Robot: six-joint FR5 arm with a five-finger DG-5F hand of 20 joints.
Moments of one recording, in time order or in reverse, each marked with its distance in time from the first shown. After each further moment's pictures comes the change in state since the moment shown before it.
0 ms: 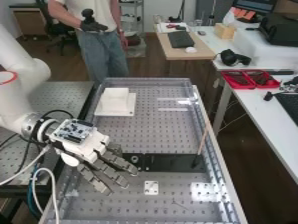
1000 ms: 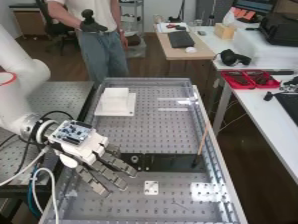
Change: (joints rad) arm -0.006 -0.005 -0.002 0.003 0.002 0.002
